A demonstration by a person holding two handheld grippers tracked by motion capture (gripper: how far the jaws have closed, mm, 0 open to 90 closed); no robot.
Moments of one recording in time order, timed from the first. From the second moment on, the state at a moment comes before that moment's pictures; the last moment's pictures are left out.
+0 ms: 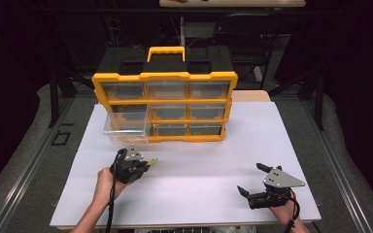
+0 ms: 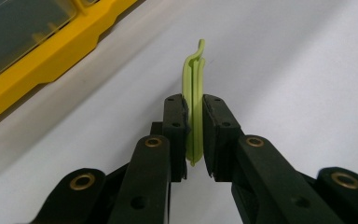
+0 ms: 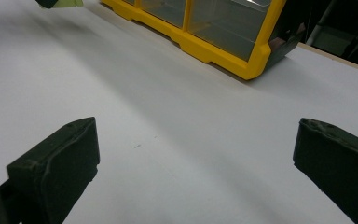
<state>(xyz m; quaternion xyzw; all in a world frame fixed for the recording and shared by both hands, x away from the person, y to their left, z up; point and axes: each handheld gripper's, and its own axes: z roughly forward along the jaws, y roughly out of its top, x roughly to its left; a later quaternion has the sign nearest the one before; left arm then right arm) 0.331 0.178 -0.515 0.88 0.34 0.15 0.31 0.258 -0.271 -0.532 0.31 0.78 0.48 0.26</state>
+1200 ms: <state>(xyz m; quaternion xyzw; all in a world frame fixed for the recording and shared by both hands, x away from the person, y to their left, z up) 0.327 0.233 -0.515 0.85 0.40 0.17 0.30 0.258 -0.271 -0.532 0.31 0.78 0.48 0.26</state>
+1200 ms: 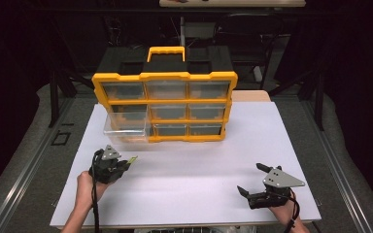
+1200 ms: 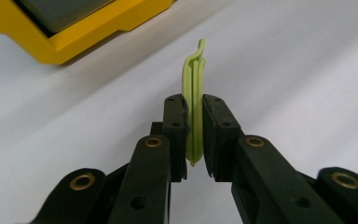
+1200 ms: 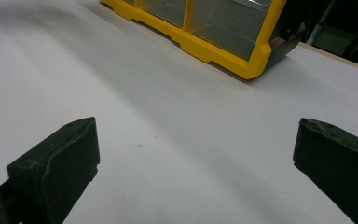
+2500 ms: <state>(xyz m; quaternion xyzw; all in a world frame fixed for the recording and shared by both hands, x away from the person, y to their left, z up) 0.339 0.277 -0.505 0.82 0.46 0.19 0.29 0.259 -0.271 -0.533 0.31 0.78 0.48 0.25</state>
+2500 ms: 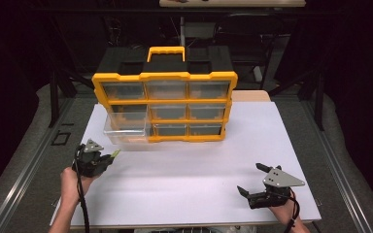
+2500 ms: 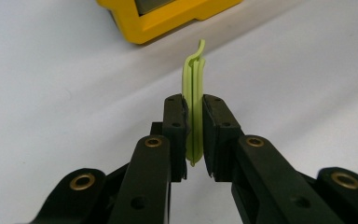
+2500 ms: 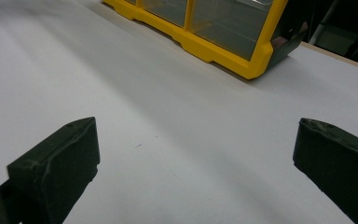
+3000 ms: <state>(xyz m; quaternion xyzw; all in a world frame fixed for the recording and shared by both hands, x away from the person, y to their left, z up) 0.349 0.287 -0.493 0.81 0.47 0.19 0.29 0.262 -0.271 -0.535 0.31 0.78 0.47 0.25</state>
